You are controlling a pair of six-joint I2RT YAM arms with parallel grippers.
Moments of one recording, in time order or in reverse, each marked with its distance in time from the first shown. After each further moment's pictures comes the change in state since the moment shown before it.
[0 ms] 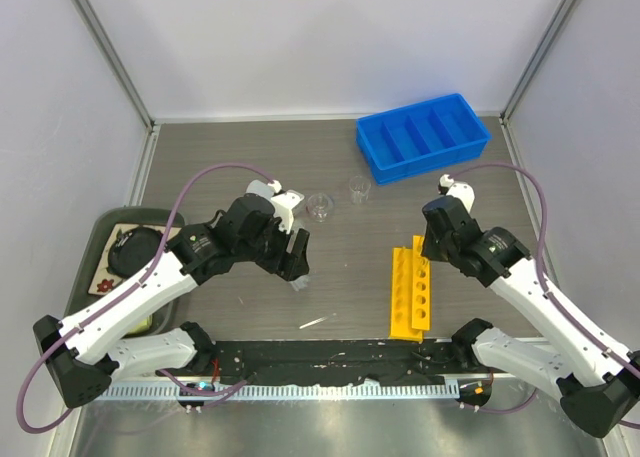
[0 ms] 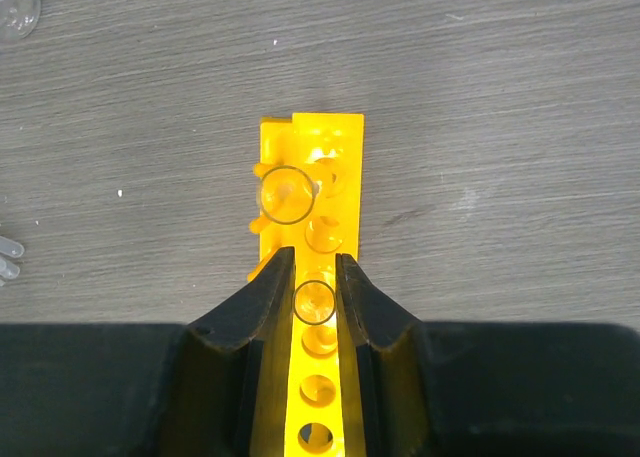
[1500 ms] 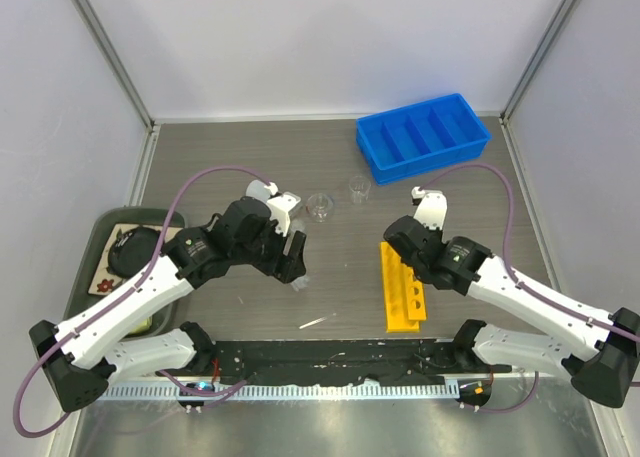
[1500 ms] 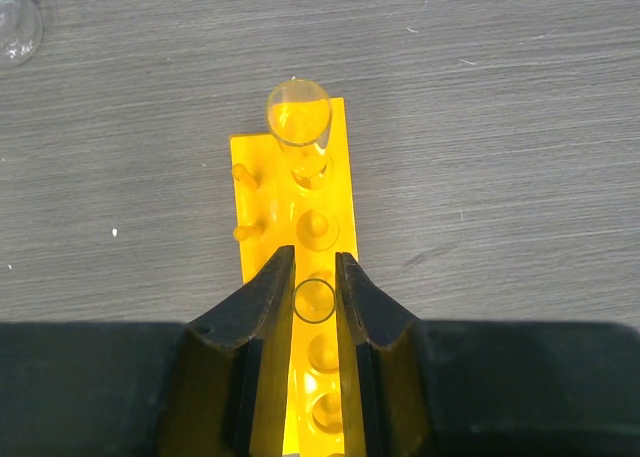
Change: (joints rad) left arm 0.000 -0.032 -0.022 -0.005 -0.017 0.007; right arm 0.275 0.093 -0.099 0.120 0.306 0.165
